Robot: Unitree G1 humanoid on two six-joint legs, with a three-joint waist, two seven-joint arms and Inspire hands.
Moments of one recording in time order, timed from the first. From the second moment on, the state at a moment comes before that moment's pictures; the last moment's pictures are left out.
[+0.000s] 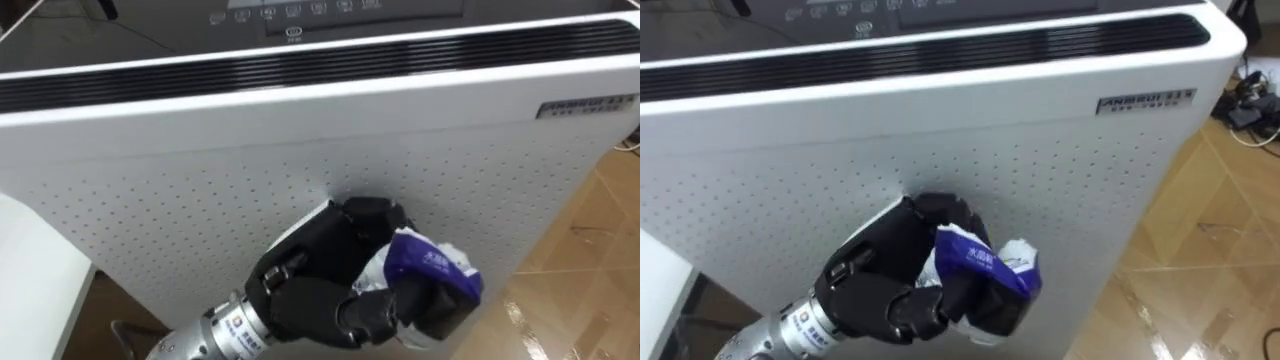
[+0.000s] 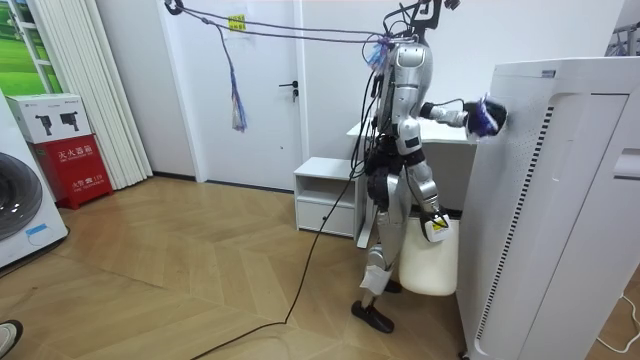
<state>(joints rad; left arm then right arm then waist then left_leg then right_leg) -0.09 0.31 -0.36 0.04 -0.79 -0.01 -0.71 -0.14 -0.29 0.35 1.05 0.06 0.01 0.23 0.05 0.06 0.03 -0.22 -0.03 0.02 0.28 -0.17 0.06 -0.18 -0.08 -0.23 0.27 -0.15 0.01</state>
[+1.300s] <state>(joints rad) -0.09 0.26 -0.45 0.77 -0.51 -0.05 -0.57 -0.23 -0.26 0.33 1.05 0.08 -0.03 0.19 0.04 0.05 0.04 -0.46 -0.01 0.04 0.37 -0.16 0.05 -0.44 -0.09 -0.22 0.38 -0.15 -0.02</state>
